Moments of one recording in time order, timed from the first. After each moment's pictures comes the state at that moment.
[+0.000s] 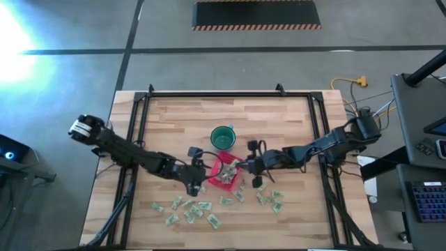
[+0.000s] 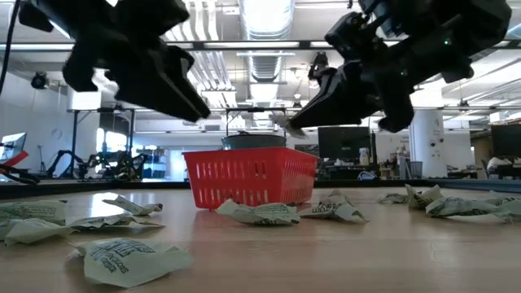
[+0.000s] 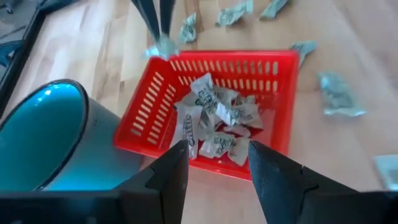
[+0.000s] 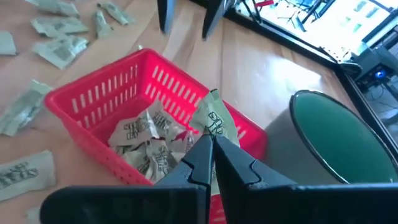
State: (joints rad) left arm -0.37 1.42 0.74 -0.01 -0.41 0.05; right arm 0.19 1.62 0.61 0.55 0.23 -0.29
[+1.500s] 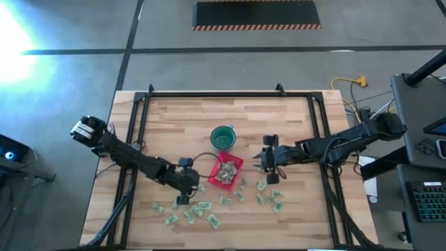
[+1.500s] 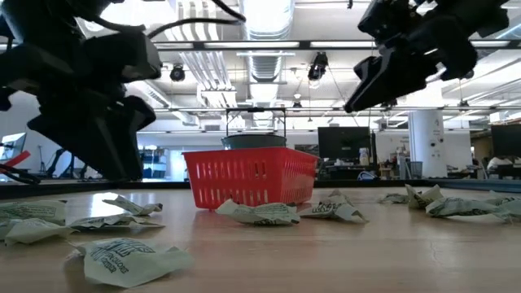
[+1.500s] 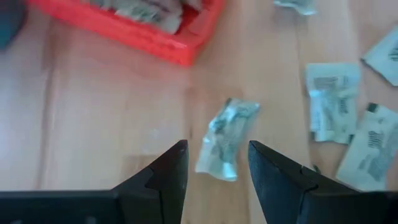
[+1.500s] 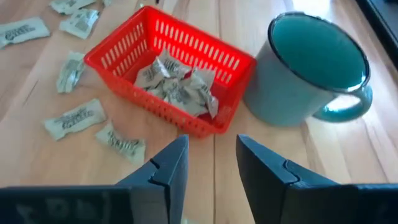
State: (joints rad) left arm -0.43 1.47 0.71 -0.23 -0.21 -0.37; right arm 0.21 1.25 0.63 -0.08 0.23 0.01
